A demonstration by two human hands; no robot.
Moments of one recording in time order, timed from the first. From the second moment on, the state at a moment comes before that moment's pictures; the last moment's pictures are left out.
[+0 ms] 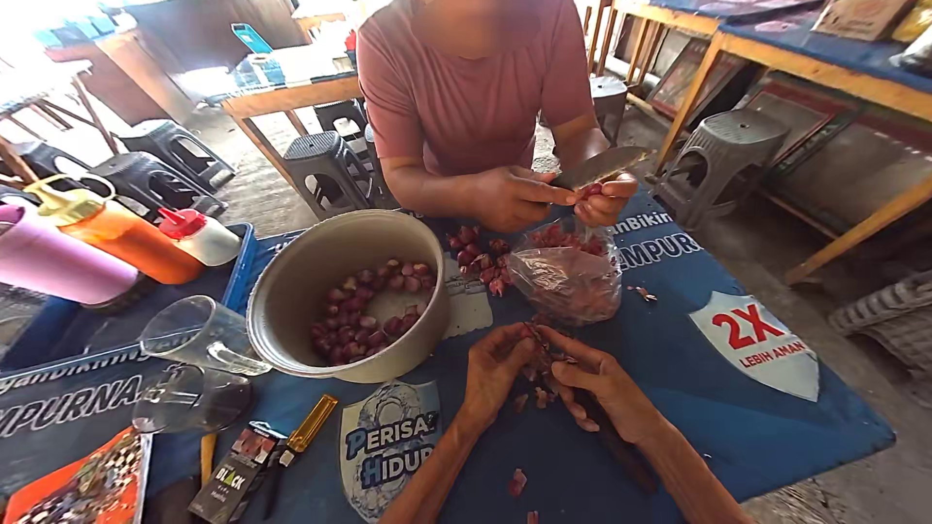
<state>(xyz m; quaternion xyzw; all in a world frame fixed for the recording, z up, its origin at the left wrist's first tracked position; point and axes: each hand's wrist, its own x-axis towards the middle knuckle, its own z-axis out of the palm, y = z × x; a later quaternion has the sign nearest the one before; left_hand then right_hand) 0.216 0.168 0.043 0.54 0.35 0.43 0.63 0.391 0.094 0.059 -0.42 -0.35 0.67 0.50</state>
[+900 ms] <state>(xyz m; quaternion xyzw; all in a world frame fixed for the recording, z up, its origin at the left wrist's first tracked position) 0.215 0.170 0.039 0.59 0.31 0.41 0.62 0.390 0.095 0.065 -0.46 -0.36 0.66 0.48</state>
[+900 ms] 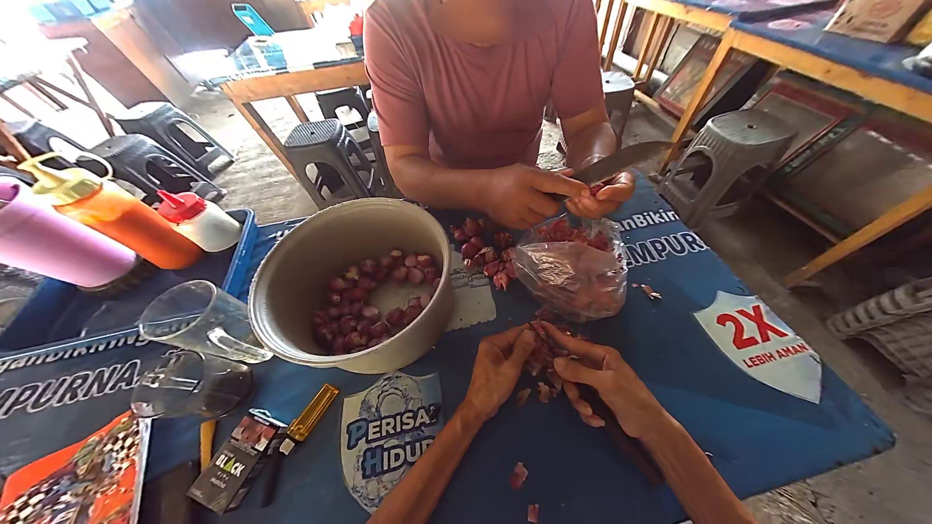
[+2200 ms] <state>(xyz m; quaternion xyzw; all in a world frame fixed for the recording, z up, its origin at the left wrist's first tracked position) 0.219 0.168 0.035 0.64 0.32 0.41 0.56 0.360 0.103 0.060 -0.52 -0.33 0.57 0.54</state>
